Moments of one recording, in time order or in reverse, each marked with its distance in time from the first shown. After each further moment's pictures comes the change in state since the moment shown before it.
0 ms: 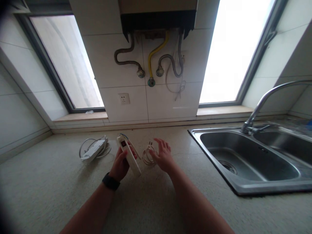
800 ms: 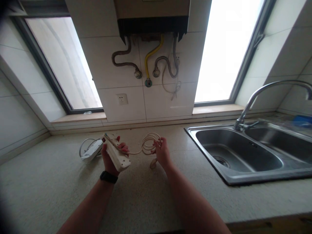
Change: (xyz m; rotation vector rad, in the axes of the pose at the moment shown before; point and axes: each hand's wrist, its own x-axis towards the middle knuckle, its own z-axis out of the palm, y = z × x) left_hand 0.002 0.028 -0.006 -0.540 -0.011 -0.083; right_hand 0.005 0.003 0.025 0.875 0.204 0.365
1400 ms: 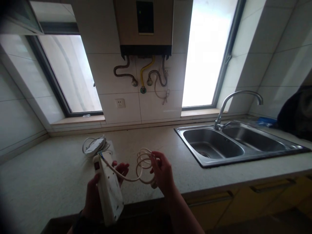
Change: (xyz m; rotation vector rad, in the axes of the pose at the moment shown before) left_hand -0.174 -0.011 0.051 0.237 0.096 -0.120; right_hand -0.168 -0.122 -0.027 -0.139 0.034 -0.119
